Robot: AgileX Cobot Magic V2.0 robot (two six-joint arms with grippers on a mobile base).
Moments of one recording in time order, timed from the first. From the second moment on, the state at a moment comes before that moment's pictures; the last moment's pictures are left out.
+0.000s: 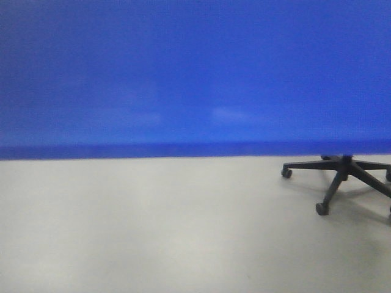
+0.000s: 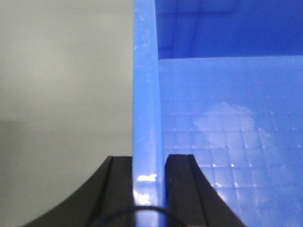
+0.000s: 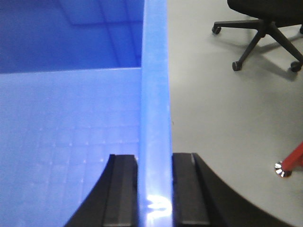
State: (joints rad) left arm -0.91 1.21 -1.47 0.76 1.29 -0.92; right arm 1.06 1.17 -1.41 -0.62 1.21 0.90
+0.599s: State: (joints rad) left arm -0.91 1.21 -1.47 0.77 1.29 -0.92; right arm 1.06 1.17 -1.41 -0.63 1.18 0.90
